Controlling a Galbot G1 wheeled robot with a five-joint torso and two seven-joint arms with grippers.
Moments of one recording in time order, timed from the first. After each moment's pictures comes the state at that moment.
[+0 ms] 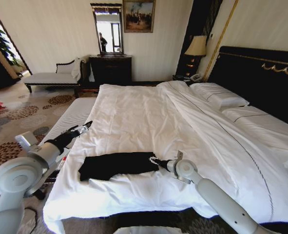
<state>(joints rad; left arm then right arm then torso) 1.27 -0.91 -0.91 -2.33 -1.40 0.64 -0.37 -0.94 0.93 -0.01 1.86 1.71 -0.52 0.70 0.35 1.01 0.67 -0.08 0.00</state>
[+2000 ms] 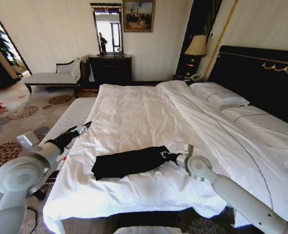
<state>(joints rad) 1.26 -0.92 -0.92 -2.34 -1.38 0.64 -0.39 -0.86 0.74 -0.04 2.03 1.56 -0.42 0.53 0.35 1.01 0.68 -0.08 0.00</state>
